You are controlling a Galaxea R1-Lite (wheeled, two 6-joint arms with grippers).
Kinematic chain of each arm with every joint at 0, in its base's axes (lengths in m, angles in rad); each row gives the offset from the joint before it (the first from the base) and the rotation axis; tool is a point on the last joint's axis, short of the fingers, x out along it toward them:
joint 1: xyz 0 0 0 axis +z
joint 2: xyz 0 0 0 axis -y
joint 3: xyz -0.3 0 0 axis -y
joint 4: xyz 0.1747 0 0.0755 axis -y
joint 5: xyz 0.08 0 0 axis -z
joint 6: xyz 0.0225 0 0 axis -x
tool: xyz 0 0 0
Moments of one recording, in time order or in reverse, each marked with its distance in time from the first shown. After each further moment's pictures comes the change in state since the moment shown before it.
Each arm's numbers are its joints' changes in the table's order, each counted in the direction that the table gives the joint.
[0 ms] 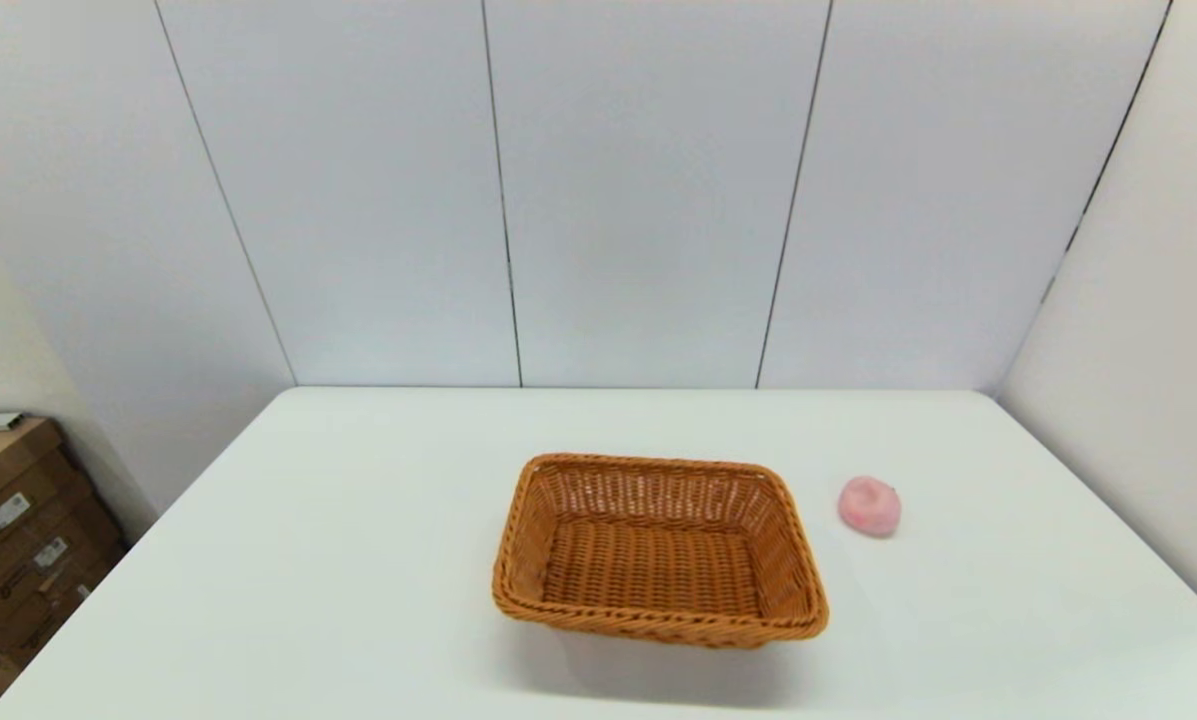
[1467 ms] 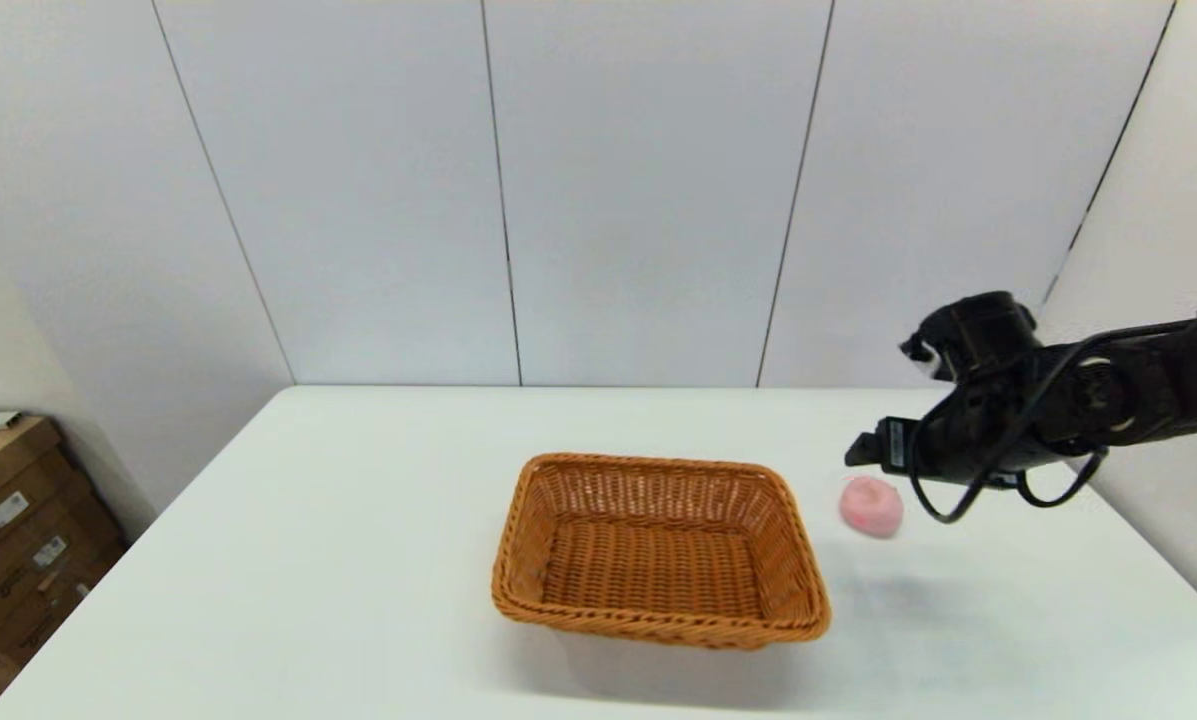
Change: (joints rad) left arm 0.000 0.012 -0.003 0.000 -0.002 0.015; right arm 0.127 -1.966 1.030 0.140 0.096 -0.299
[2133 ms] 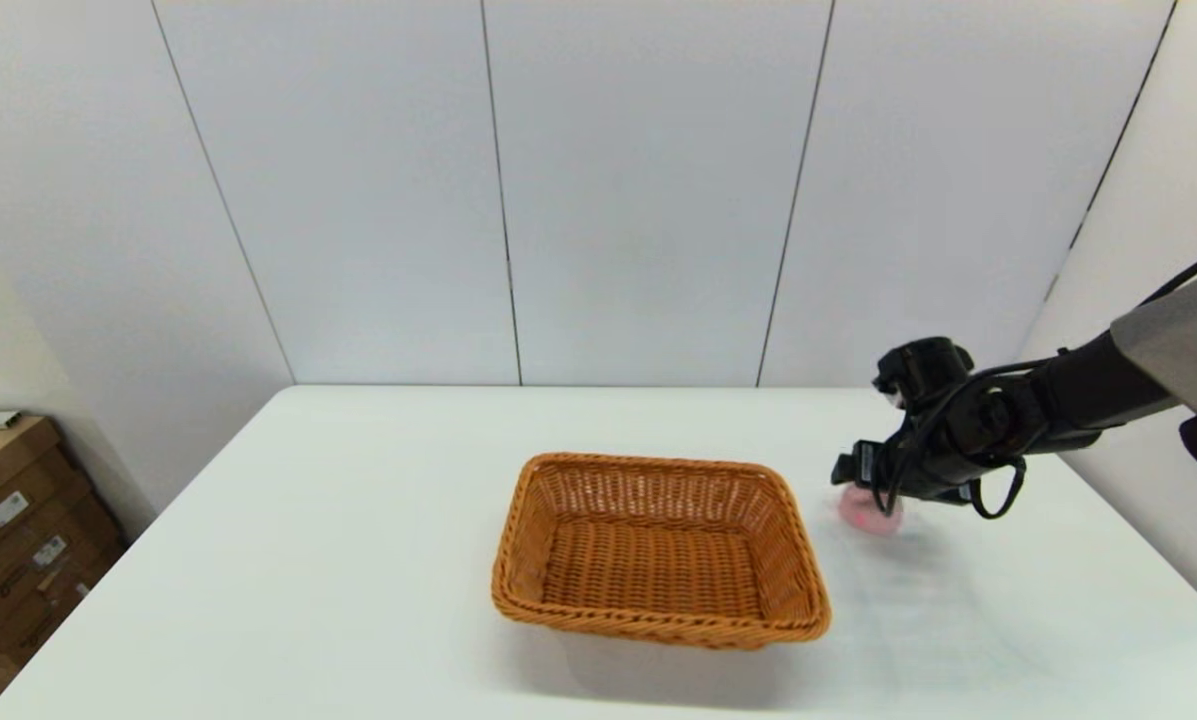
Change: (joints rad) left arm 0.000 0.000 0.001 0.000 -0.002 0.011; right arm -0.057 -0.256 0.109 0.060 0.005 -0.002
